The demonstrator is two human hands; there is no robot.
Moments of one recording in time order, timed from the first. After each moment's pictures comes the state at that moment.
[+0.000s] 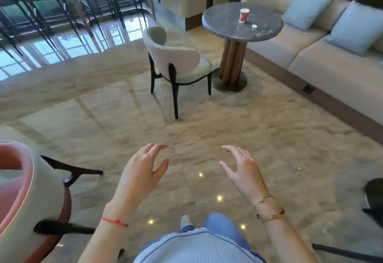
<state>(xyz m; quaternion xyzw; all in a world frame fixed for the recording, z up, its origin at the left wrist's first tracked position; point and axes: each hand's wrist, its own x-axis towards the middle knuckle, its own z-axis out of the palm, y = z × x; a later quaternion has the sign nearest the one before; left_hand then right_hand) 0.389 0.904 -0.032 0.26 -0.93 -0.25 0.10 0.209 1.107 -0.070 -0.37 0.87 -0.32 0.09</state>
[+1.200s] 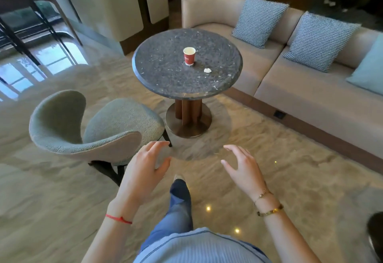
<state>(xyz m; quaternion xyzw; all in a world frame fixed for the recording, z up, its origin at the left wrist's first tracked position) -0.327 0.634 -0.054 0.13 -0.95 -0.26 0.08 -0.441 0.884 -0.092 -0.23 0.92 -0.32 0.05</state>
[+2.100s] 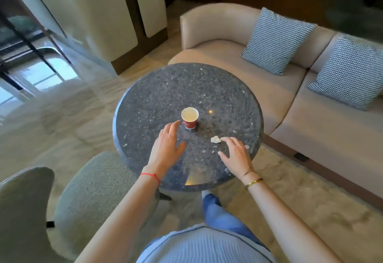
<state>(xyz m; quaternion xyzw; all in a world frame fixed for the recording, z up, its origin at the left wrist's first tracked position) -0.854 0.463 -0.110 0.13 -0.95 -0.27 0.06 -0.932 0.686 -0.148 -0.21 0.94 -0.27 0.08</state>
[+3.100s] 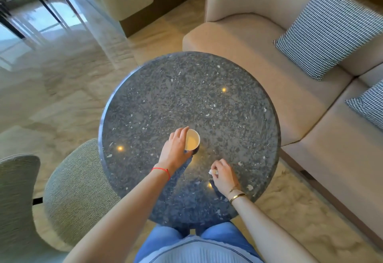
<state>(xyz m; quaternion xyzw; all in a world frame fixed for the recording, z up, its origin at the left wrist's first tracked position) -1.024 0.435 -0.184 0.22 -0.93 -0.28 -0.11 -1.067 0.636 -0.242 -0.26 0.91 -0.18 0.26</state>
